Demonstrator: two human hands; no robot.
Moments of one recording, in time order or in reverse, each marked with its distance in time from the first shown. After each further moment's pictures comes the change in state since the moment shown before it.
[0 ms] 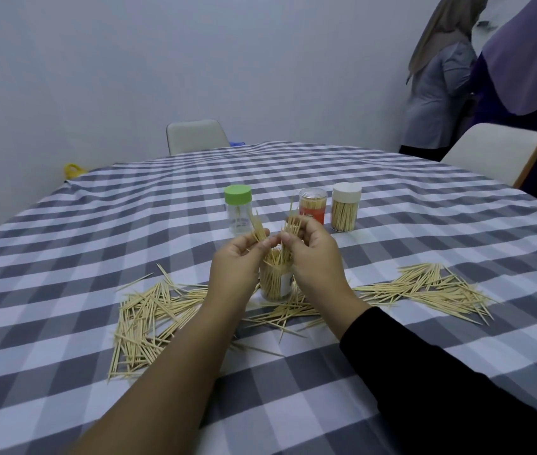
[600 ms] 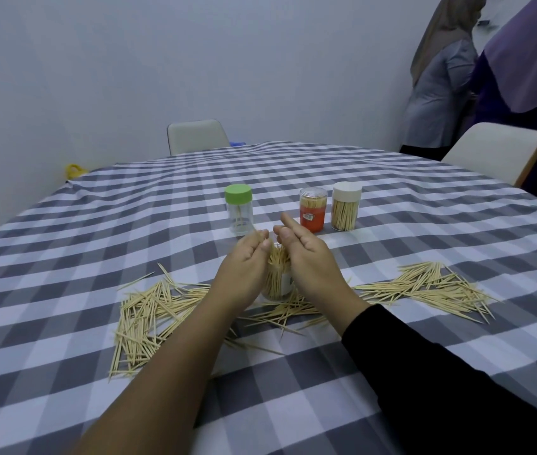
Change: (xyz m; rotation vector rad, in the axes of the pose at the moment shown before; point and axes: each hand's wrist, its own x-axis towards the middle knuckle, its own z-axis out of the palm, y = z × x) left_hand -0.001 0.005 -0.006 0.507 -0.163 0.074; right_hand -0.008 -0.007 -0.004 -0.060 -0.187 0.027
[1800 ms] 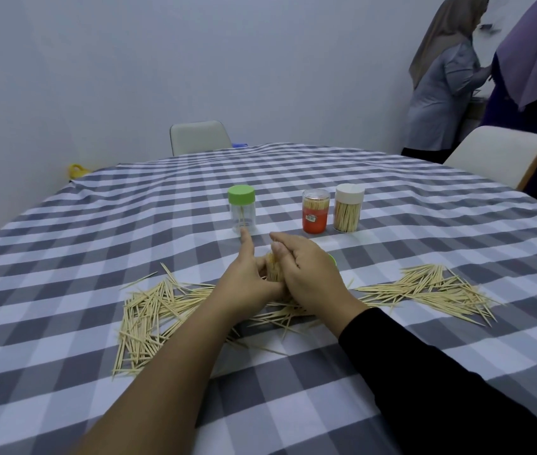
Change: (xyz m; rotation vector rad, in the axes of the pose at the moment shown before) left_hand -0.002 -0.012 -0.003 0.032 -0.203 -0.086; right_hand 0.002 0.012 -0.004 -0.578 -0.003 -0.264
